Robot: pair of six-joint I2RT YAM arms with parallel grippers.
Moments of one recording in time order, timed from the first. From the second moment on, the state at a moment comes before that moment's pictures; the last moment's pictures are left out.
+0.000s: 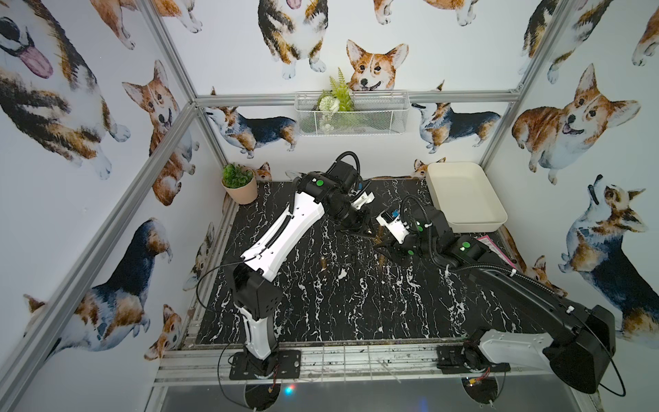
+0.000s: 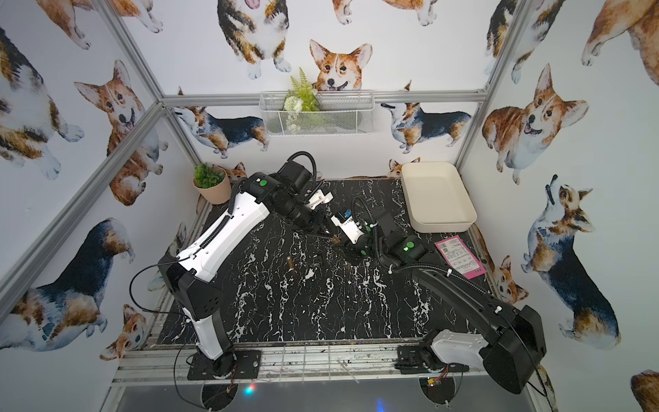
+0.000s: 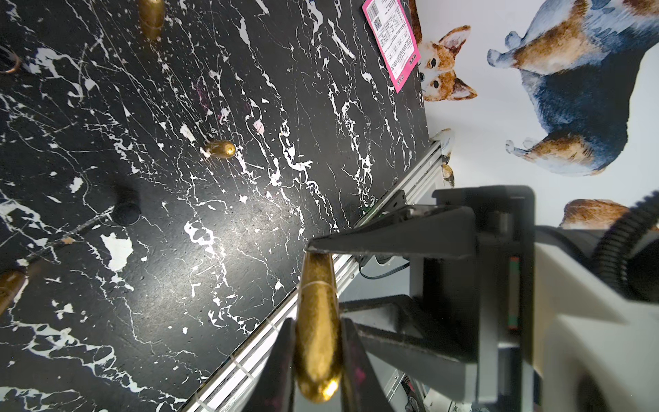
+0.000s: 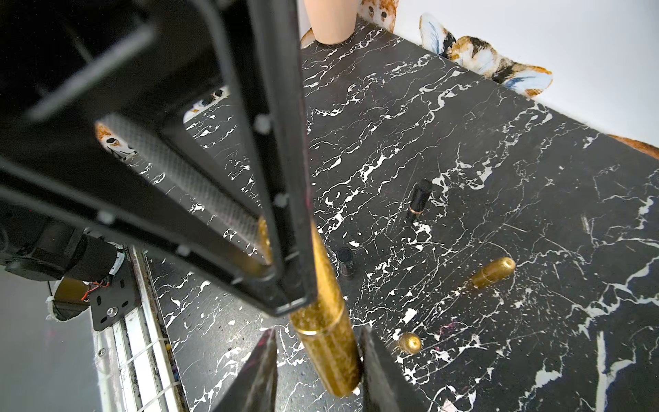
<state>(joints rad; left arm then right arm) -0.64 1.84 2.04 -1.35 0.62 -0.34 0.72 1.22 1.06 -0.46 -0.32 -0.02</state>
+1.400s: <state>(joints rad) -0.59 1.84 2.08 -1.38 0.63 -0.34 0.76 1.24 1.05 -0.49 -0.30 -0.02</state>
